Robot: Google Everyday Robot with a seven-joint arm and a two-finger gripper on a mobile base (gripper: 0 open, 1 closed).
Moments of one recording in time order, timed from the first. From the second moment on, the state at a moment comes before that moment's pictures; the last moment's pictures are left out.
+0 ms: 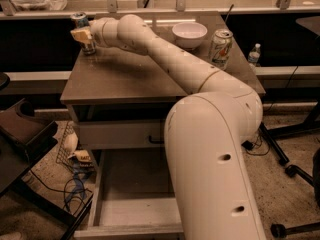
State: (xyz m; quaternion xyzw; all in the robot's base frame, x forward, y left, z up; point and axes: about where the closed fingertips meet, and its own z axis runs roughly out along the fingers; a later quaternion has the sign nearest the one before) arm 0.868 0.258 0.886 -0.38 0.66 0.27 0.59
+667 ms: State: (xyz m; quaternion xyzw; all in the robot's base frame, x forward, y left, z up) arm 0.867 0.252 0.902 -0.39 0.67 0.26 0.58
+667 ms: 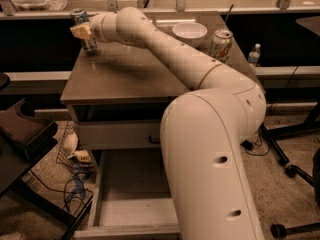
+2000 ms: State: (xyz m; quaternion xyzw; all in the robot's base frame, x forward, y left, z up) arm 0.695 0.030 1.087 -0.22 0.69 0.18 0.67
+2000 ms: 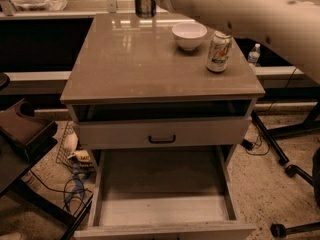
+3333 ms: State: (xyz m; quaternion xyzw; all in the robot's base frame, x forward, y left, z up) arm 0.616 -0.017 0.852 -0.21 0.76 0.22 0.57
